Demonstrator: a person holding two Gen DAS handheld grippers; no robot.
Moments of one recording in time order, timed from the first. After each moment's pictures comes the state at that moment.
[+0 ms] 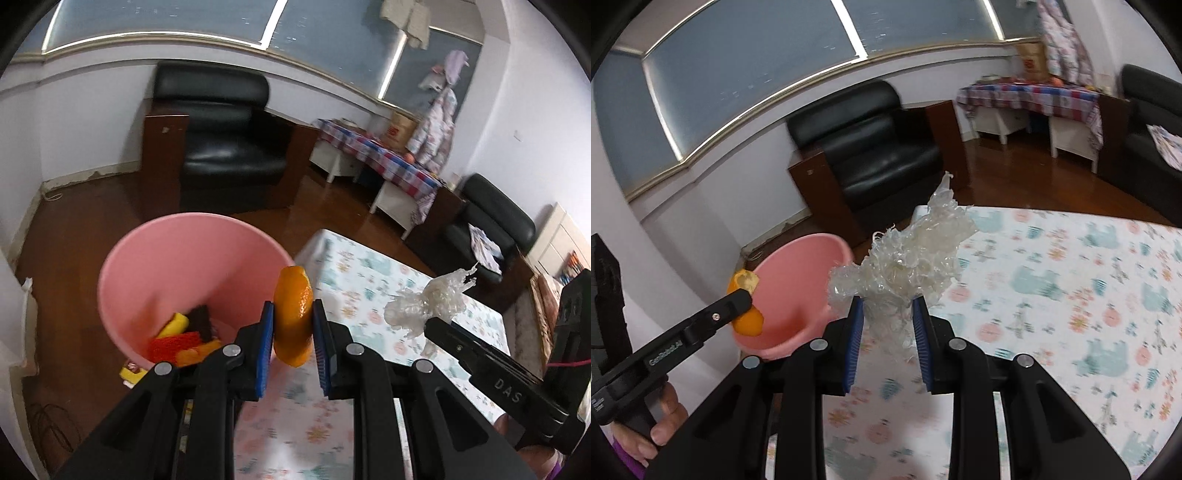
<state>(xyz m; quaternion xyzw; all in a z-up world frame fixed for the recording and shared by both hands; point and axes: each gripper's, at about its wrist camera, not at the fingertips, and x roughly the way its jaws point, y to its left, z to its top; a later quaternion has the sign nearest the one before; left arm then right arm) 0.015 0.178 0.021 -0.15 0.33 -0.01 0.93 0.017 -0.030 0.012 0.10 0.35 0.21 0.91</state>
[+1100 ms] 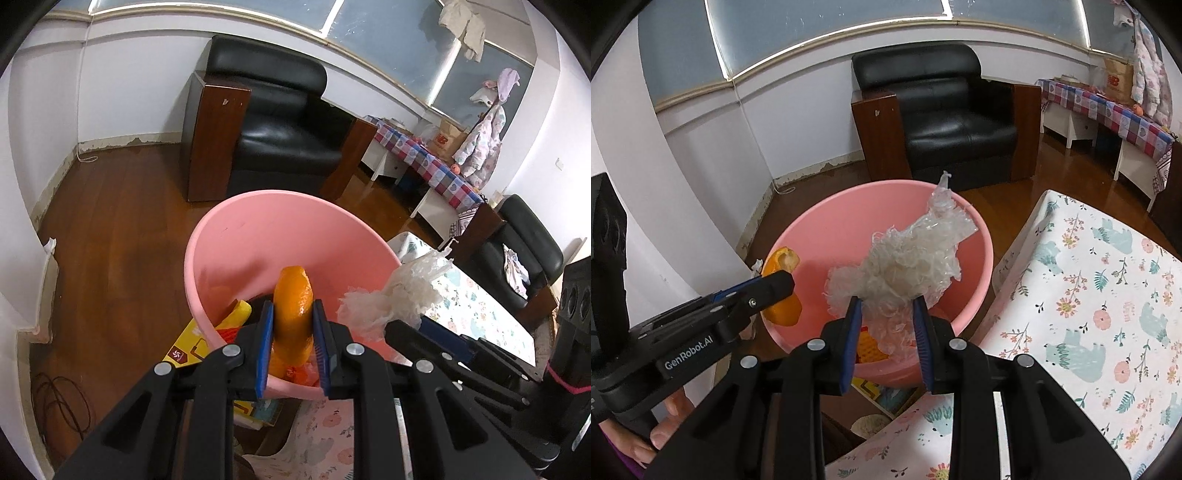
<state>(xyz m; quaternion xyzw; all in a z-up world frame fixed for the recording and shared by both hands) 0.026 0.271 -0.026 -0.19 0.36 0.05 0.91 0.043 0.112 -0.018 -0.02 0.39 0.29 0.87</state>
